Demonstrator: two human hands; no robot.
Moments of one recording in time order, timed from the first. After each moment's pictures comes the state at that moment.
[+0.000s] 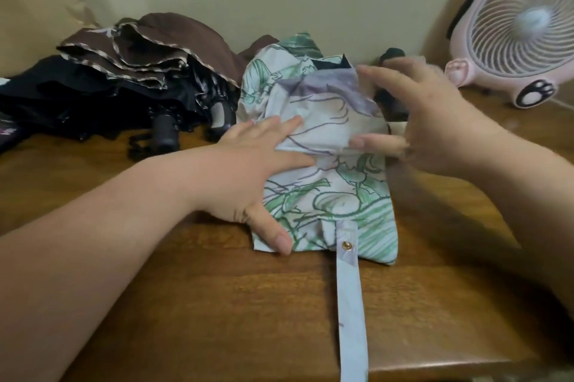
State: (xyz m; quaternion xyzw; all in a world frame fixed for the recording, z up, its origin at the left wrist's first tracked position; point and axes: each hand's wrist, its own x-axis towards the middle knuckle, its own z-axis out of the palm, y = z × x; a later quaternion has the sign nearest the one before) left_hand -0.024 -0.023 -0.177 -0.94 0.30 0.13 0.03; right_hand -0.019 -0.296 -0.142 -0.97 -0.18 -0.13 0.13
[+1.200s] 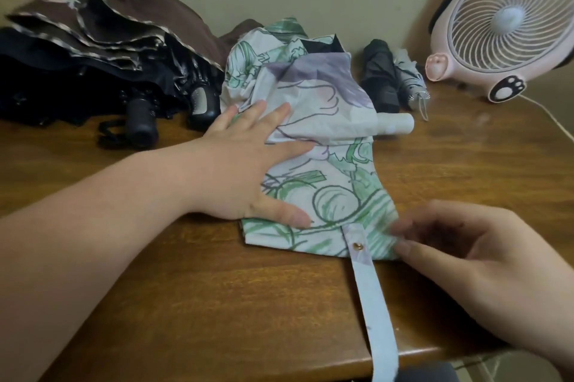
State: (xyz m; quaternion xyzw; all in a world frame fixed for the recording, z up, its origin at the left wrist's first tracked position) left_hand -0.029 -0.034 -0.188 -0.95 0.29 0.10 0.05; right_hand -0.158 -0.300 -0.192 -0.92 -0.03 -0.06 0.39
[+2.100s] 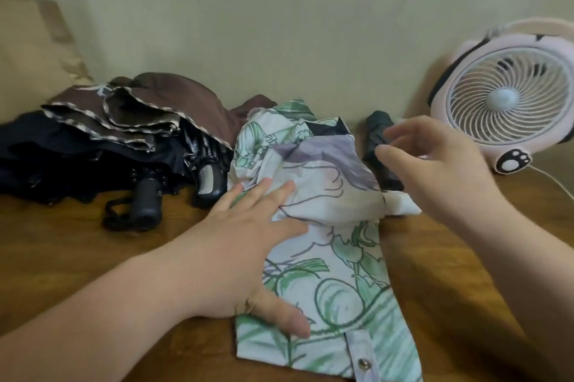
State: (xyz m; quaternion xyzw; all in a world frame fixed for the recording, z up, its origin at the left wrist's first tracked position) left_hand -0.024 -0.032 -0.184 -0.95 0.30 0.08 -0.05; right_hand -0.010 -0.285 -0.127 -0.89 -0.06 -0.22 0.38
